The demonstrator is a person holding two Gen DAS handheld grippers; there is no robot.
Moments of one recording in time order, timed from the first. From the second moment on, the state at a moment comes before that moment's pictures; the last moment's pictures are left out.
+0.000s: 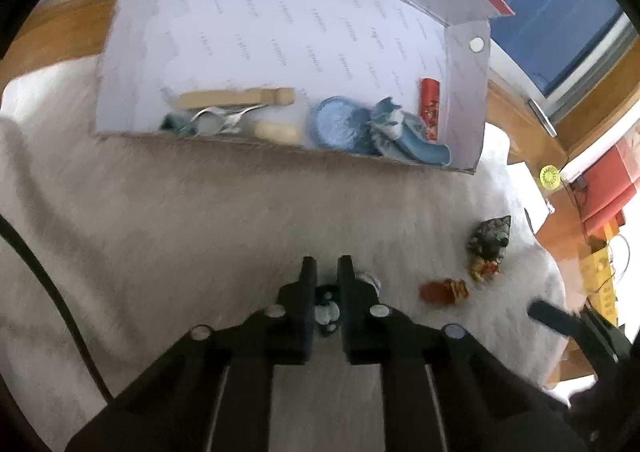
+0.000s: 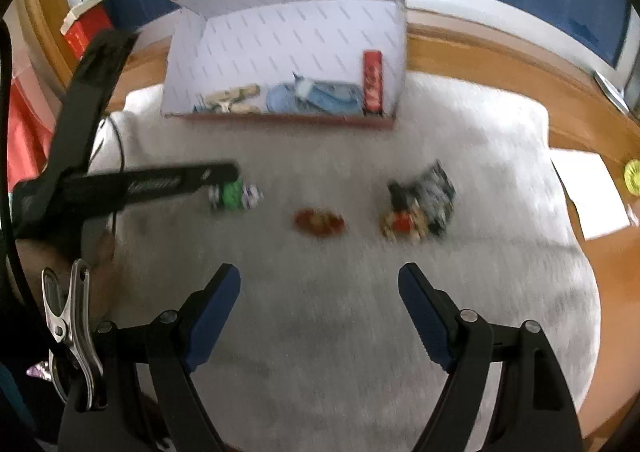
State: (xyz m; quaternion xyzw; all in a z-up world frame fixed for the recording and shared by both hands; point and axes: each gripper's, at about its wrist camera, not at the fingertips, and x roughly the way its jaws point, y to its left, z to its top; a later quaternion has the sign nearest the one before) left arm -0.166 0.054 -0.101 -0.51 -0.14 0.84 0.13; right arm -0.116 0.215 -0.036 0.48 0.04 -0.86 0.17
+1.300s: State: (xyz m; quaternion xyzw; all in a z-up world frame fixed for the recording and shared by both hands) left arm -0.151 0.058 -0.036 -0.45 -0.02 0.88 0.12; right arm -0.133 0.212 0.008 0.39 0.04 -0.90 0.19
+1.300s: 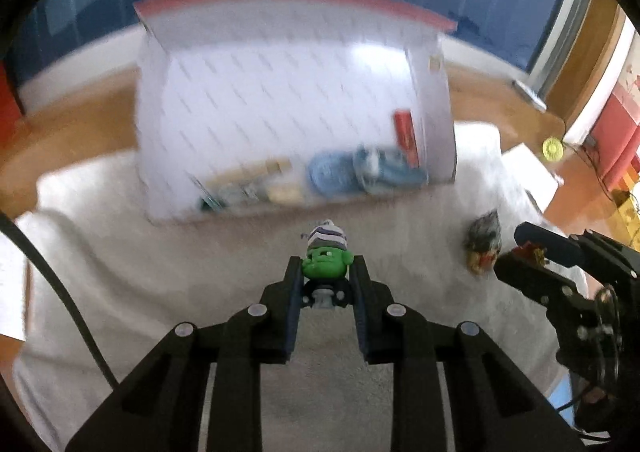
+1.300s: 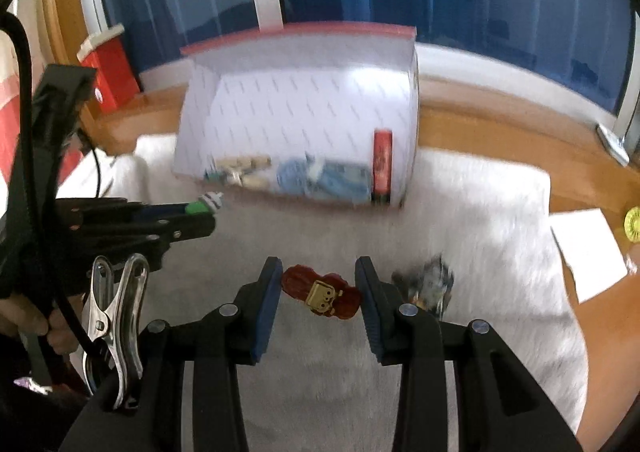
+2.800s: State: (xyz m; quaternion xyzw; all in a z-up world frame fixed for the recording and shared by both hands) left arm -0.201 0.041 -0.017 -0.39 0.02 0.92 0.08; right arm -0.224 0.177 0.008 0.39 0.05 -0.90 0.20
